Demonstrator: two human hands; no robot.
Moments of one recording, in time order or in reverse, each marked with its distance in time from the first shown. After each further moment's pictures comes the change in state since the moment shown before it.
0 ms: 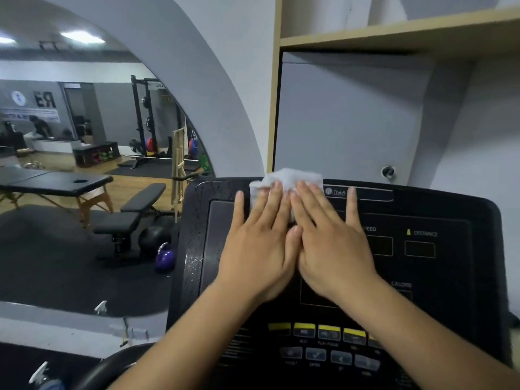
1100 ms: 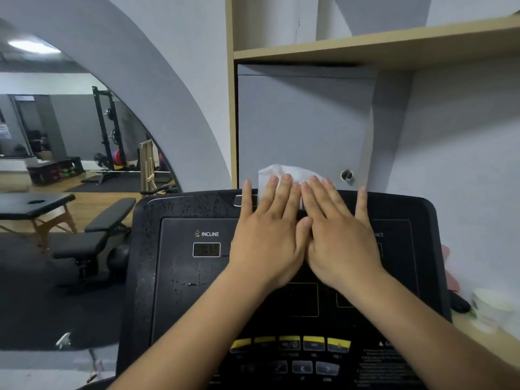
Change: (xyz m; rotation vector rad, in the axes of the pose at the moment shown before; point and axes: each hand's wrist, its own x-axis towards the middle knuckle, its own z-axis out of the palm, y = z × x) left_hand 0.054 0.058 0.014 0.017 0.013 0.119; right_hand -0.011 0.072 -0.005 -0.045 -0.005 0.185
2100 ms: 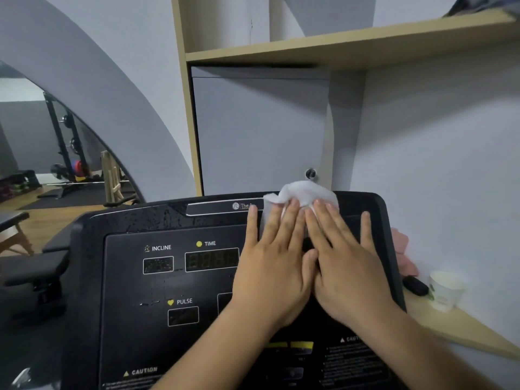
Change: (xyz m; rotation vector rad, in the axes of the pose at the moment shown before) left_hand -0.008 0.060 0.024 -0.028 -0.016 0.148; right_hand -0.055 0.053 0.017 -0.035 0.036 0.077
